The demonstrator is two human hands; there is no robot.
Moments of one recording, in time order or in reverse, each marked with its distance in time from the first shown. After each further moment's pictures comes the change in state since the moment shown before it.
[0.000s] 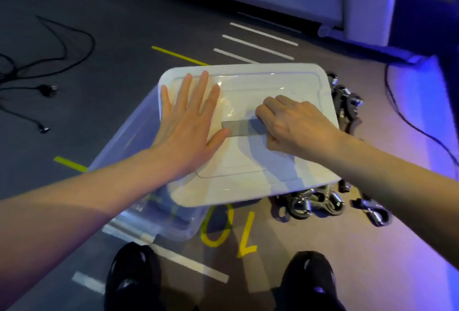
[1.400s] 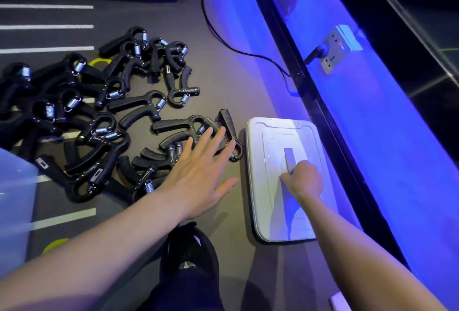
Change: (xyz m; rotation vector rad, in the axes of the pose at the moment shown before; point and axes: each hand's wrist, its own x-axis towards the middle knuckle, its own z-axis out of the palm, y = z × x) left_hand -0.004 0.340 0.074 -0.160 -0.435 0.751; right_hand -0.441 0.022 0.114 0.400 -0.470 2.016
